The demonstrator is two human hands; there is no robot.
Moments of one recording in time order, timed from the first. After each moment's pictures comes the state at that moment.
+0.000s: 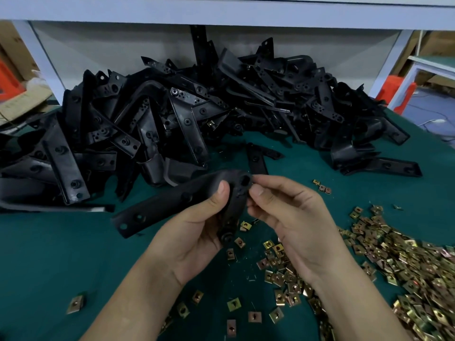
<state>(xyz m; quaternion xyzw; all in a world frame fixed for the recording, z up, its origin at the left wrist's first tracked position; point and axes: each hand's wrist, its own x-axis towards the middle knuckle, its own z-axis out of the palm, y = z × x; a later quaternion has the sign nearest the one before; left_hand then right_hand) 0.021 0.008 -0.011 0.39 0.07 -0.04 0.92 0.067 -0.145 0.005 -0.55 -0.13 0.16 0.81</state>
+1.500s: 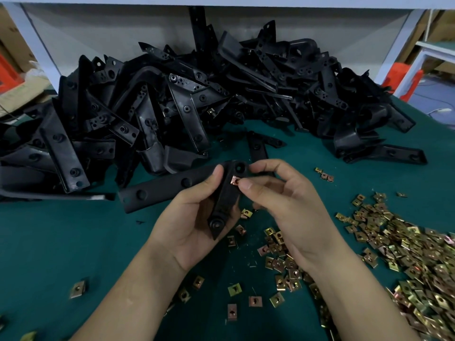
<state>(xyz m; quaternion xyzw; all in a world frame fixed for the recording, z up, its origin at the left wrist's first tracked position) 0.025 0.012 -0.021 0.33 0.12 -0.05 0.94 0.069 -0.145 -0.004 -0.62 -0.17 0.16 0.75</state>
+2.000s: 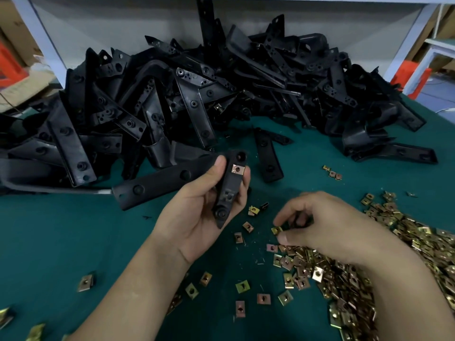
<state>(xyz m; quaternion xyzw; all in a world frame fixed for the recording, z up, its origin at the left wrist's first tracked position) 0.025 0.014 -0.013 0.22 0.10 -0.04 0.97 0.082 -0.185 0.006 -0.93 -0.20 0.21 0.24</state>
